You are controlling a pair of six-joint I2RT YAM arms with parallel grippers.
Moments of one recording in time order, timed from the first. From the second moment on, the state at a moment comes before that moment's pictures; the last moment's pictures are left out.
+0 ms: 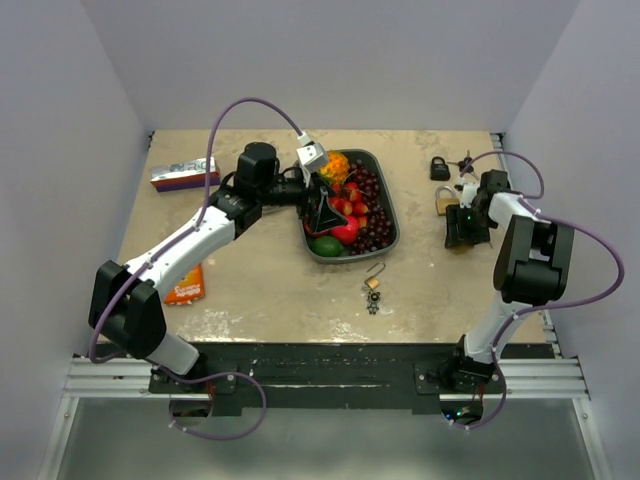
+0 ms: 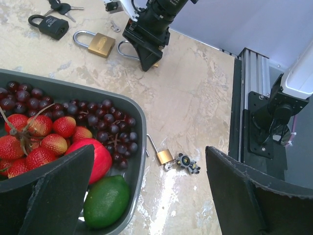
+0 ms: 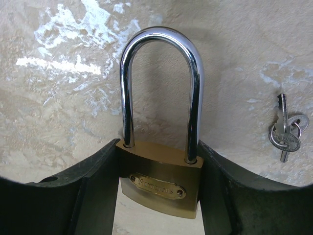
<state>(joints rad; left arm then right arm) -0.53 1.52 1.25 -0.05 0.80 -0.02 -0.22 1.85 1.20 -0.61 -0.15 -0.26</state>
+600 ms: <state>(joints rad) -0.52 1.52 1.25 -0.06 0.80 -0.02 -0.22 1.85 1.21 -0.61 -0.13 -0.21</state>
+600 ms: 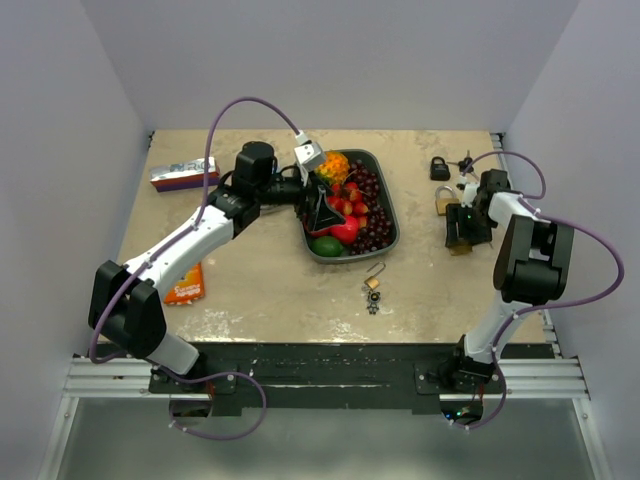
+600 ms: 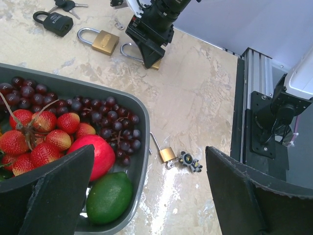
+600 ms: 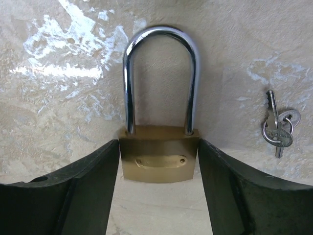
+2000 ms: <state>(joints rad) -0.41 1.32 1.11 -0.16 0.89 0.07 0.39 1.30 0.94 -0.88 -0.63 -1.25</state>
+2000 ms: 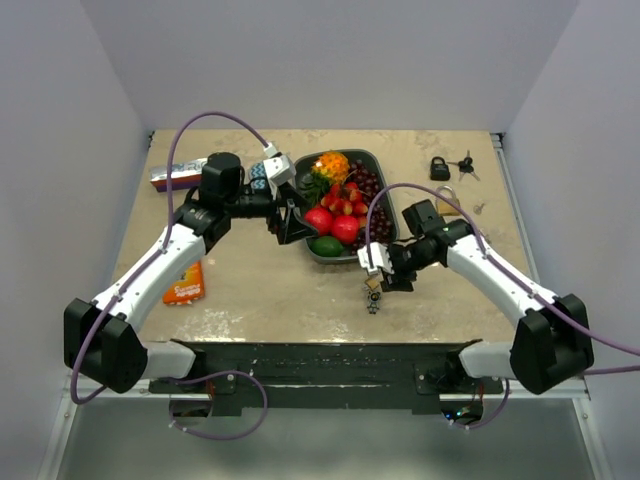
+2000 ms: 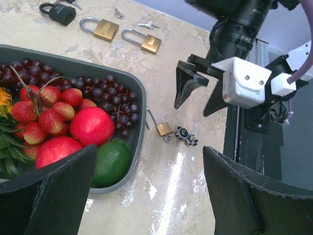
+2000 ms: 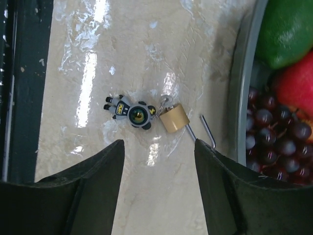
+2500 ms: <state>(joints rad) -0.41 1.32 1.11 -0.18 0.94 0.09 0.49 1.51 0.92 -0.77 -0.55 -1.56</state>
